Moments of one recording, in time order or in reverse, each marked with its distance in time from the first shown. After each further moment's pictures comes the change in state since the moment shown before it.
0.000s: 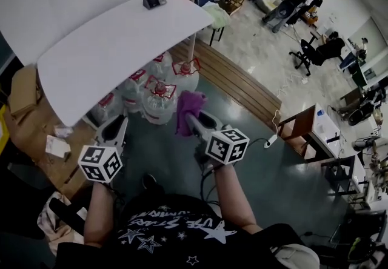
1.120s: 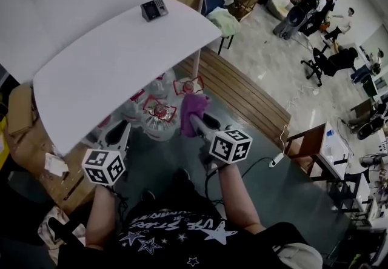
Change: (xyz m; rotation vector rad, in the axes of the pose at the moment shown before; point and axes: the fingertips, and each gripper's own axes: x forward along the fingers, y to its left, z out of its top) left arm 0.147 0.024 0.028 -0.005 0.044 0.065; right arm 0.093 -0.128 0.072 0.014 0.042 0.044
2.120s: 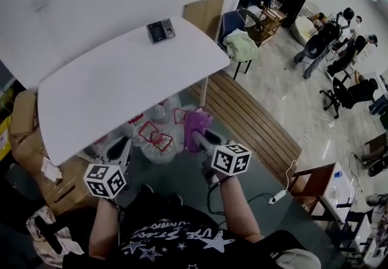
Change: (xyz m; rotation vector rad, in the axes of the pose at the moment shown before) left arm 0.109 -0.033 0.023 -0.065 -0.029 0.172; right arm 0.045 -0.137 0.056 0.027 0.092 0.137
